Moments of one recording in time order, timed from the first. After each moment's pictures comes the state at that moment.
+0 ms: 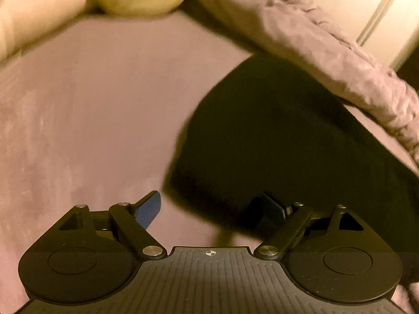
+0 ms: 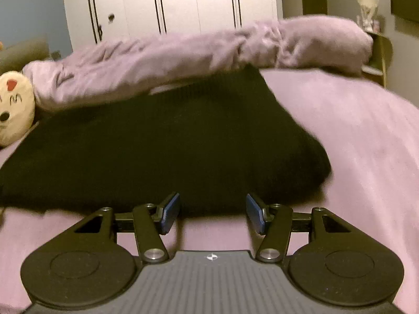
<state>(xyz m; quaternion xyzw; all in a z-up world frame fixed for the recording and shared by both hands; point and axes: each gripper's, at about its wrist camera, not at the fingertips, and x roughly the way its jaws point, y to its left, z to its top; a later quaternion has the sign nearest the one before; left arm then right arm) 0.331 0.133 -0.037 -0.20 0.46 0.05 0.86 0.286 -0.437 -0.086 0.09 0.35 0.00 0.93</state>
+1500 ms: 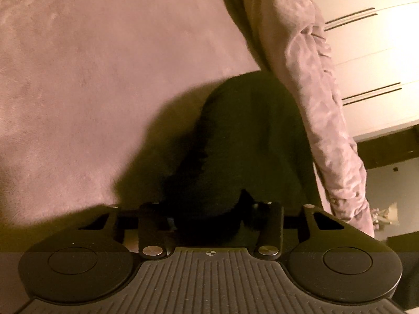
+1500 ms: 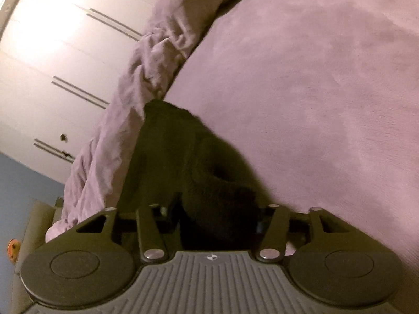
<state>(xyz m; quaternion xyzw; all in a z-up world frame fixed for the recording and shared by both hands) 0.368 0.174 -0.079 -0.45 0.44 -0.01 0.78 0.343 -0.560 -0.122 0.50 0.31 -0.05 0.81</state>
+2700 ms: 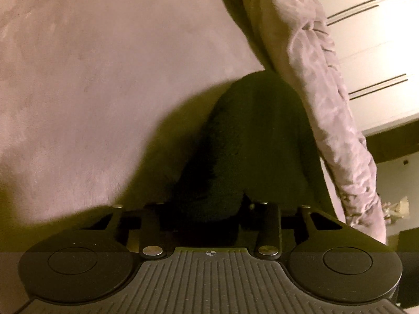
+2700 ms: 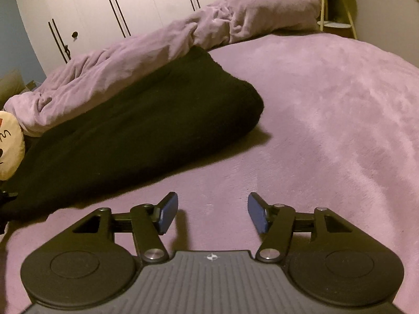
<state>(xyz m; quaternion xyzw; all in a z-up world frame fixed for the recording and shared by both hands) 0.369 0.168 -0.072 -0.42 0.45 0.00 0.79 0.237 -0.484 -0.084 0.19 0.37 -0.05 0.91</state>
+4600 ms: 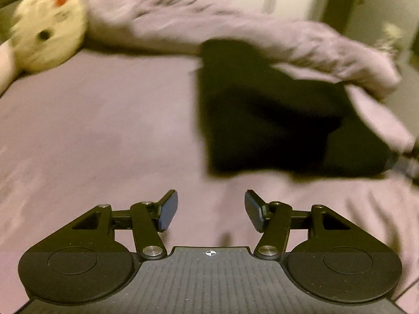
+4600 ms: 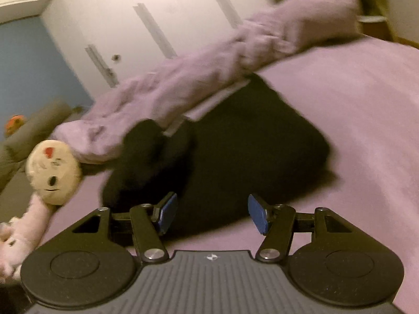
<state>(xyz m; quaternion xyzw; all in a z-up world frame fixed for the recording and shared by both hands) 0.219 0.006 -0.016 -0.03 0.42 -0.08 0.90 0.273 -0.473 -0.038 0.26 0.31 0.08 0.91</state>
